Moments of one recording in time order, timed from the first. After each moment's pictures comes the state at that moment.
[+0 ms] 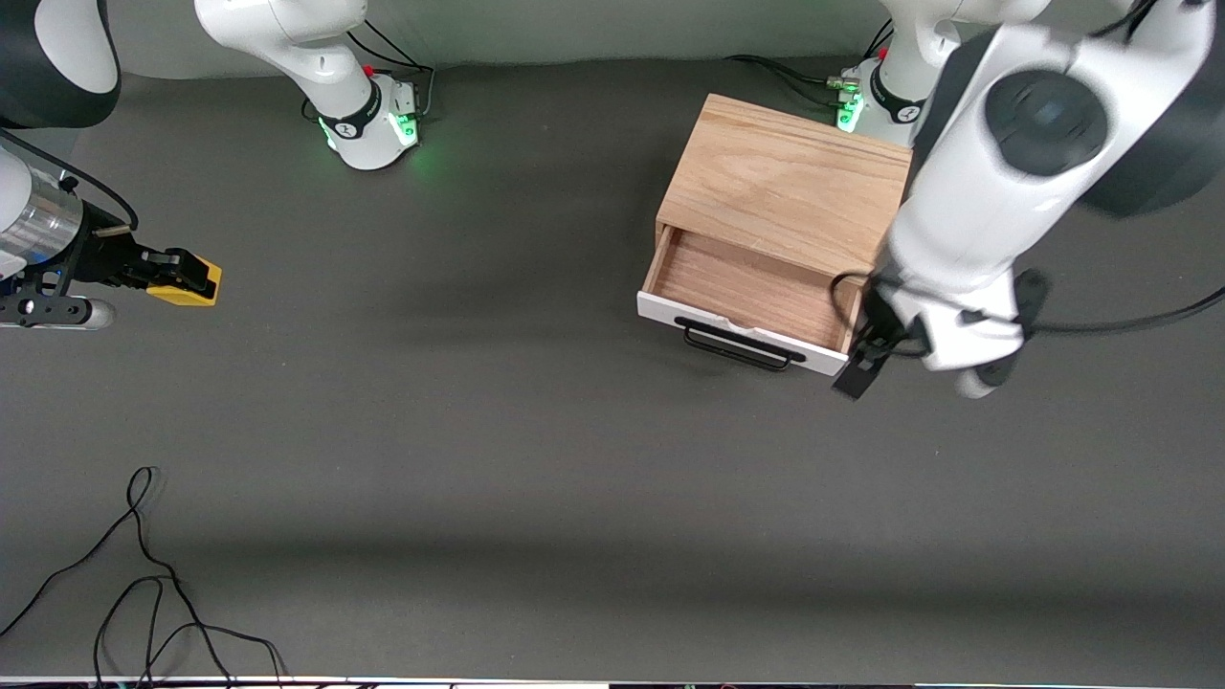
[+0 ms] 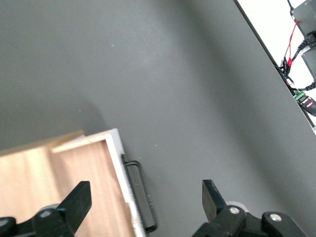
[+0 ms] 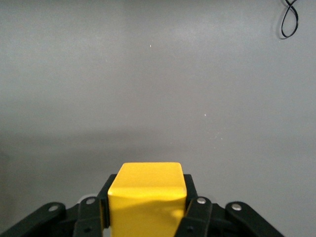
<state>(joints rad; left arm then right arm) -0.23 0.28 -0.20 -1.31 0.11 1.64 -1.36 0.16 -0.05 -0.17 -1.79 0.01 1.65 0.08</state>
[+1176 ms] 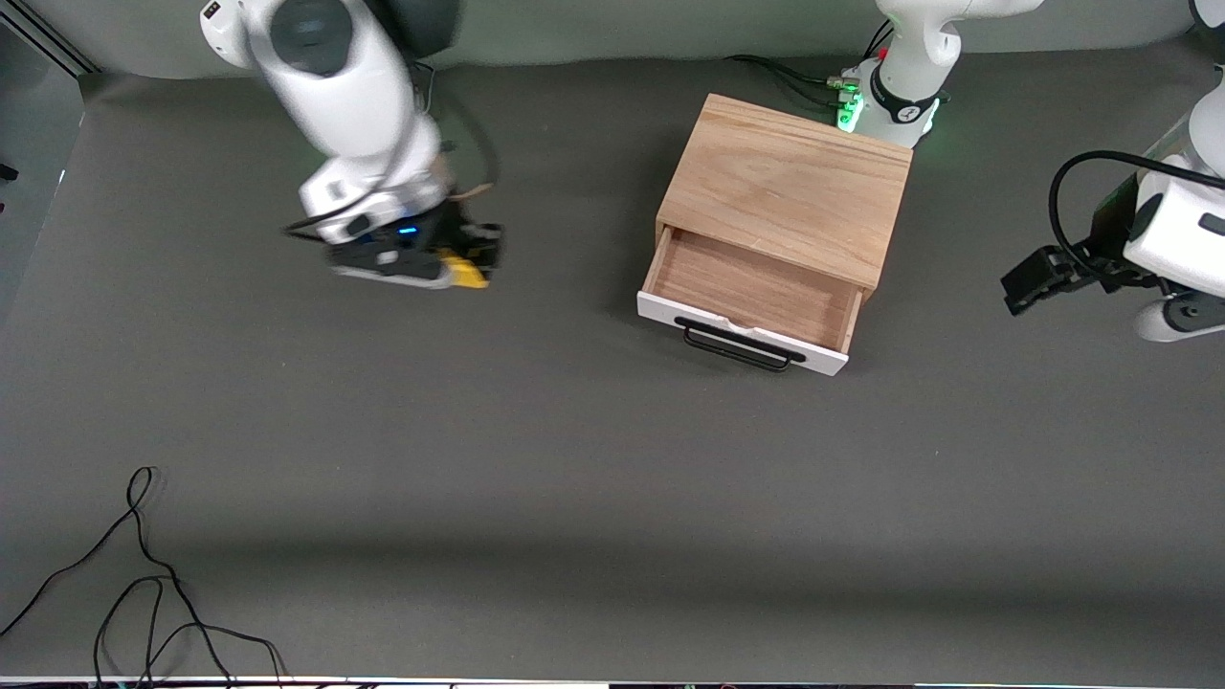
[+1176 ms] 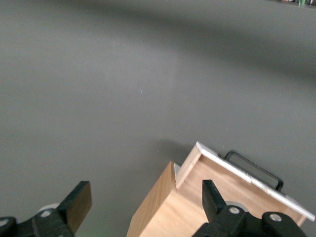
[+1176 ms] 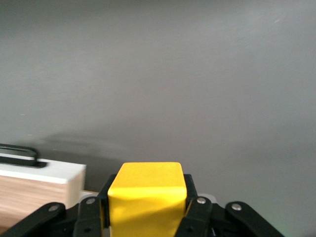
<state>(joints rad) -0.02 0.18 -0.19 -1.26 0.07 1.42 -0.39 0.79 0.16 -0.15 -1.61 0.02 1.81 0.89</state>
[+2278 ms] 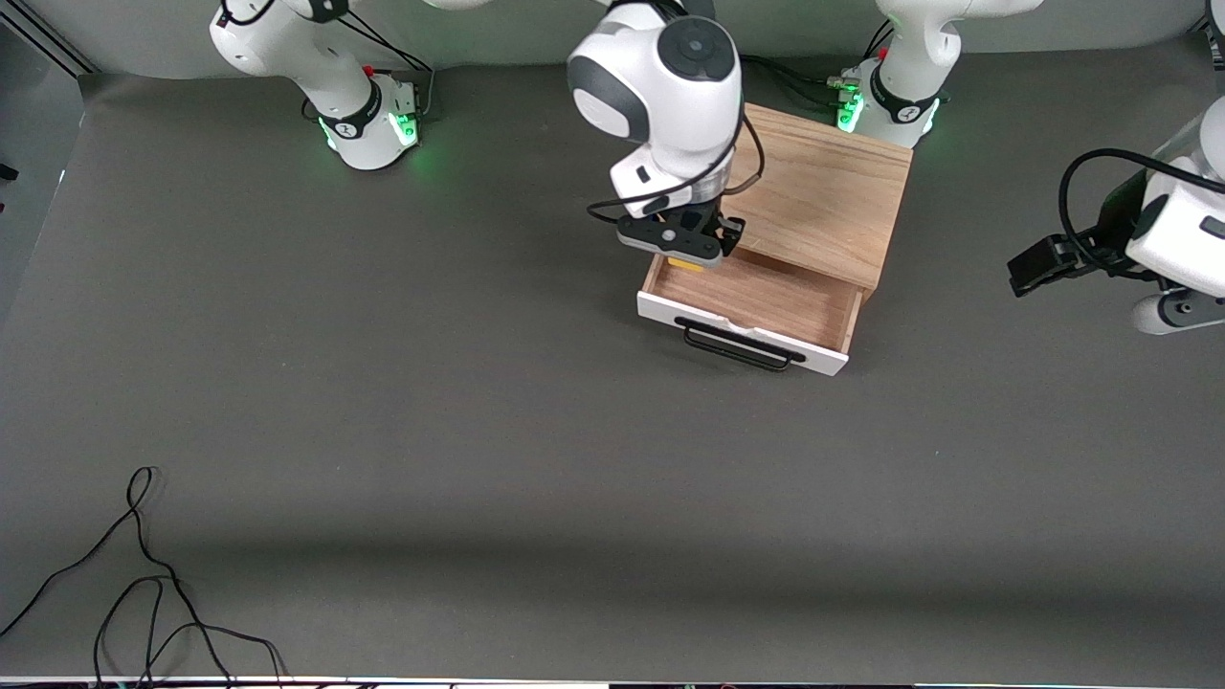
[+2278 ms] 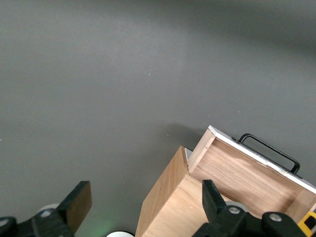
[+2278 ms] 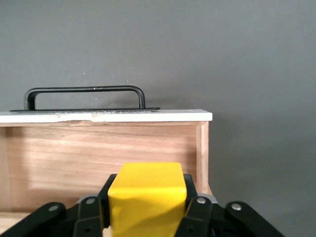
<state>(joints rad) -0.01 0.16 -0.15 -1.30 0.06 1.39 -0.33 1.05 0.71 -0.14 -1.07 0.08 1.81 1.31</state>
